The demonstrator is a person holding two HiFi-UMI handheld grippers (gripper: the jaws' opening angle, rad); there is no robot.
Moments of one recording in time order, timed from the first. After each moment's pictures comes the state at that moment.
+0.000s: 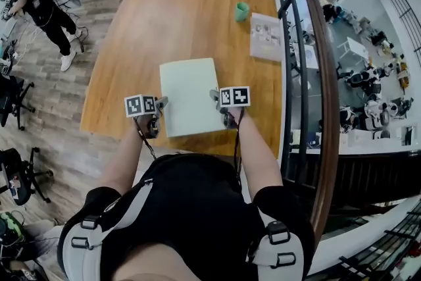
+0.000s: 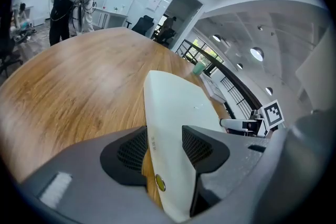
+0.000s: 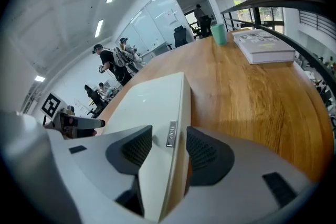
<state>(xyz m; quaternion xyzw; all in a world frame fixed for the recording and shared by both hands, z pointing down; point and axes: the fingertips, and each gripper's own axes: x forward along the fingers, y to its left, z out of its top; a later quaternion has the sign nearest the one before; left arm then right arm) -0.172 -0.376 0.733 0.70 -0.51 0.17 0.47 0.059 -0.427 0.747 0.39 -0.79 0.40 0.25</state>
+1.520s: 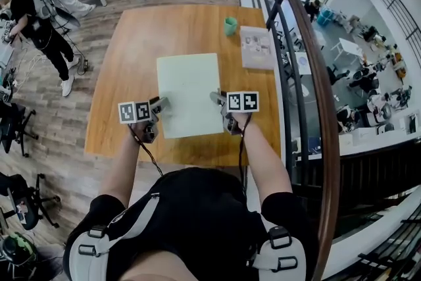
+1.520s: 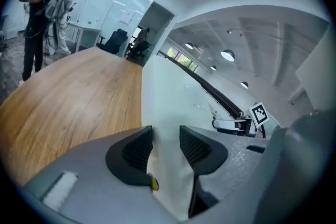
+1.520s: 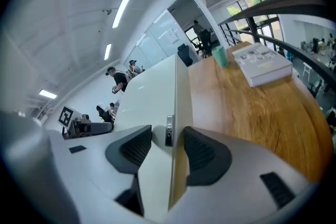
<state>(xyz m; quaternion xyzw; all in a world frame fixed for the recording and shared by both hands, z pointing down) -0.148 -0.425 0.642 0.80 -0.44 0.13 0.39 0.071 -0.448 0.663 0.39 -0.82 0.40 0.14</state>
